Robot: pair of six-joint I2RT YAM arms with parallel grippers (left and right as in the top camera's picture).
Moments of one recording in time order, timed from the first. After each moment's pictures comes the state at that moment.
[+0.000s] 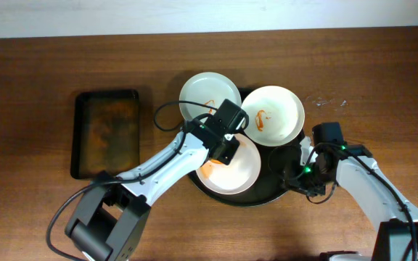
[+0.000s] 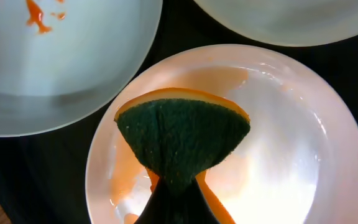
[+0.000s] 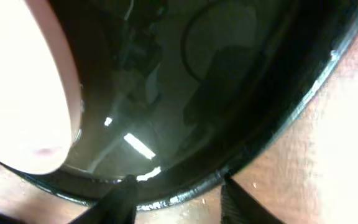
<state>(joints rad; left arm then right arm) -0.69 1.85 1.30 -0.63 -0.07 -0.12 0.02 1.47 0.75 -0.78 -0.40 0.25</state>
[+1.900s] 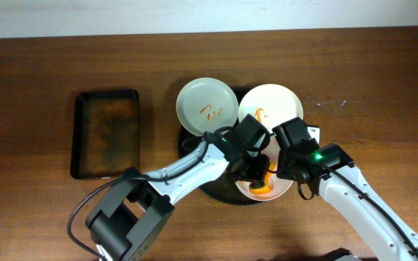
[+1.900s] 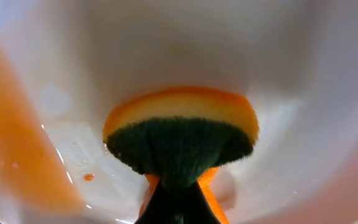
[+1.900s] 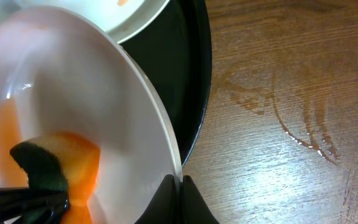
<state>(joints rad) -0.82 1.94 1.29 -0.53 0.40 -0.60 0.39 1.31 0.92 -0.92 0.27 0.55</state>
